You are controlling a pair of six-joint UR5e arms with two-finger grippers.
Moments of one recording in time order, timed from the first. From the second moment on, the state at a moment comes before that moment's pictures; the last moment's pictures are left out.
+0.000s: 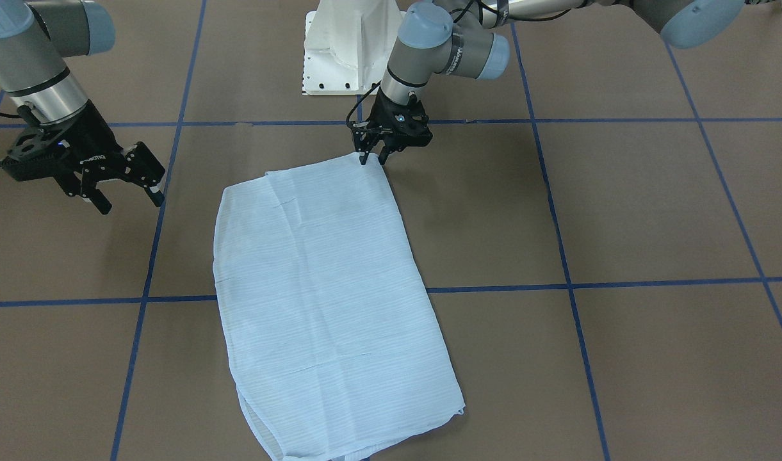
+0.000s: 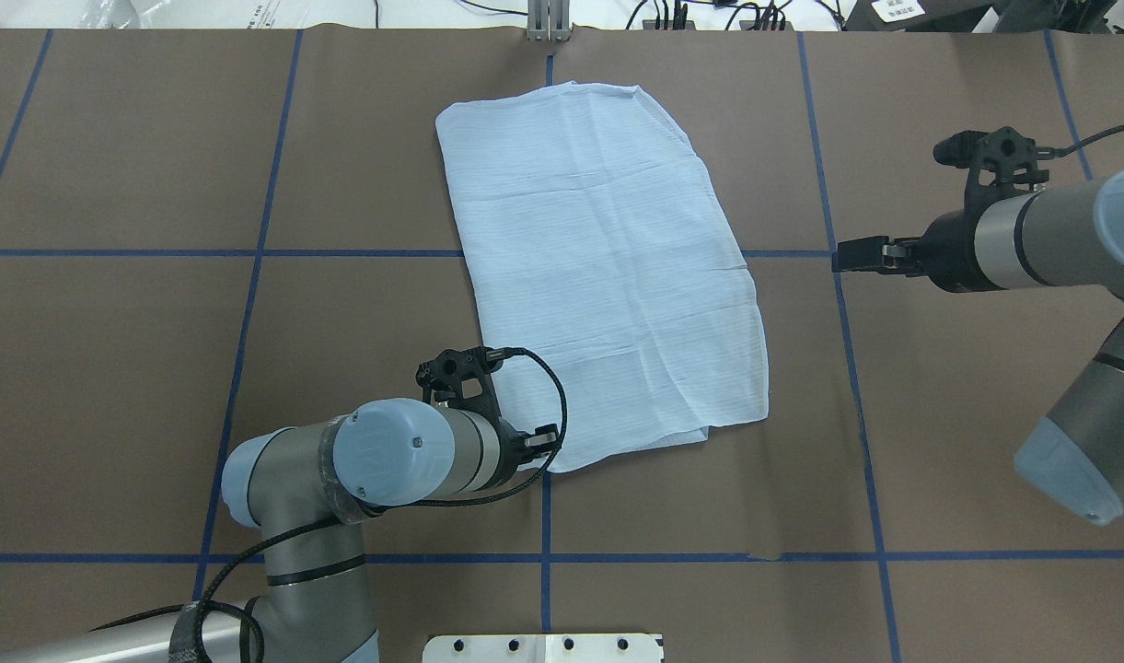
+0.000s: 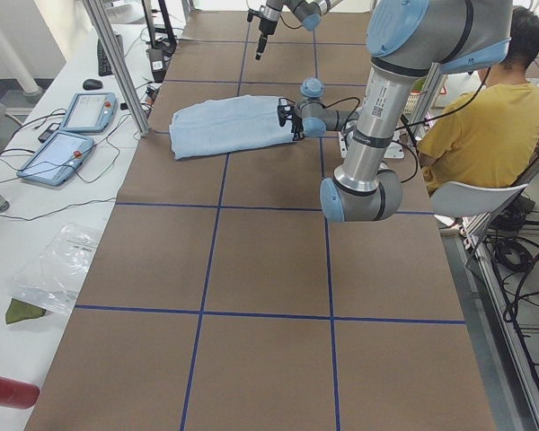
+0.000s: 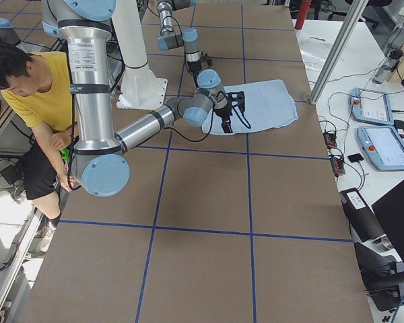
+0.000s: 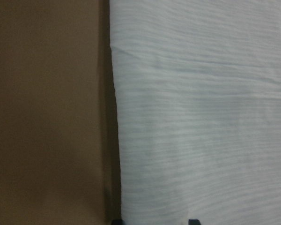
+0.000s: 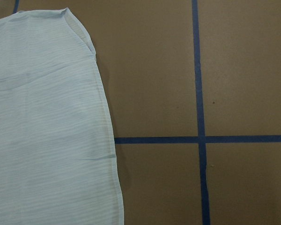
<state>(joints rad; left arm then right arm) -0.28 -2.15 -1.68 -1.99 -1.64 -1.62 0.82 -1.50 1.98 -1.07 1.89 1.10</state>
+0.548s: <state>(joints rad) -0.28 -2.14 -1.68 -1.99 -1.64 -1.61 0.82 -1.50 1.97 -1.07 1.89 1.10</state>
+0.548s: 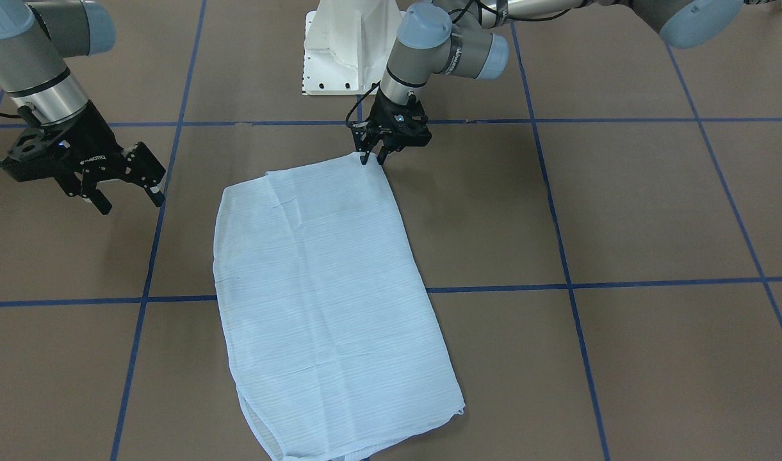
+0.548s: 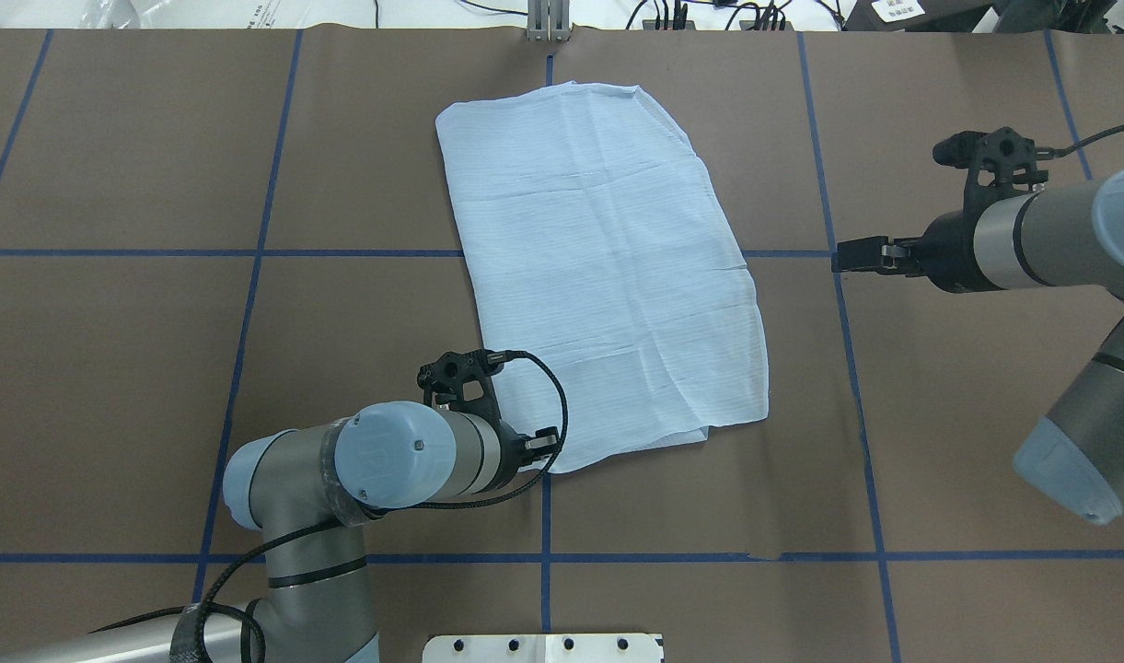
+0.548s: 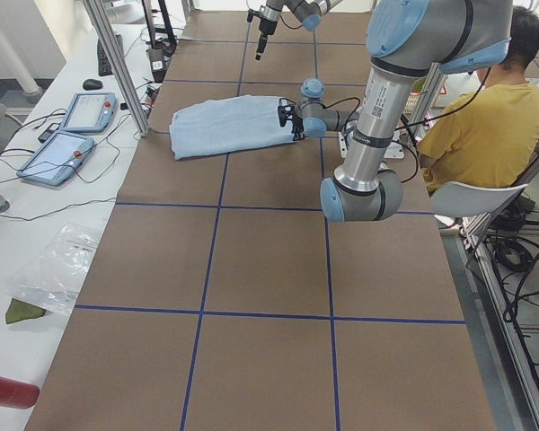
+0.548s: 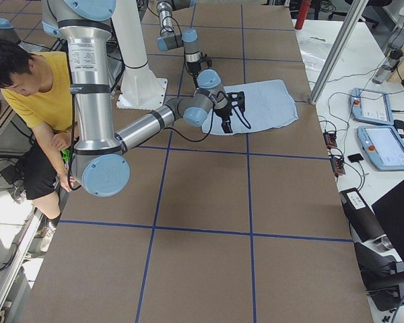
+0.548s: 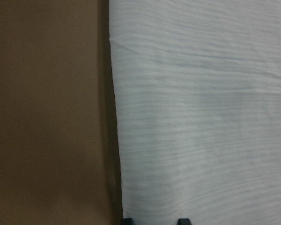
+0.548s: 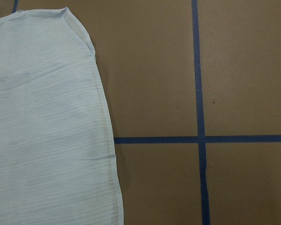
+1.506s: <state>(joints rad) -0.28 -2.14 -1.68 -1.99 -1.64 -1.61 0.82 -1.50 1.97 -1.07 1.89 1.10</state>
